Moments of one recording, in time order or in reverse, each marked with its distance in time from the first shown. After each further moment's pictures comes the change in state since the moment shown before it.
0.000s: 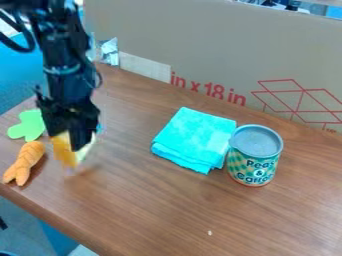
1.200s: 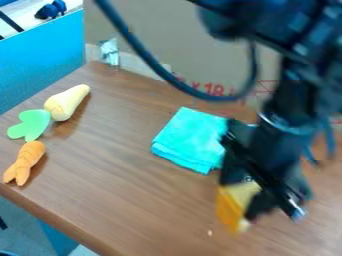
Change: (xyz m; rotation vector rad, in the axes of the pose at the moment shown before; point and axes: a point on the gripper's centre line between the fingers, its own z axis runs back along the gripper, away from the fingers) arm -0.026 -0.257 0.047 0.061 -0.038 -0.567
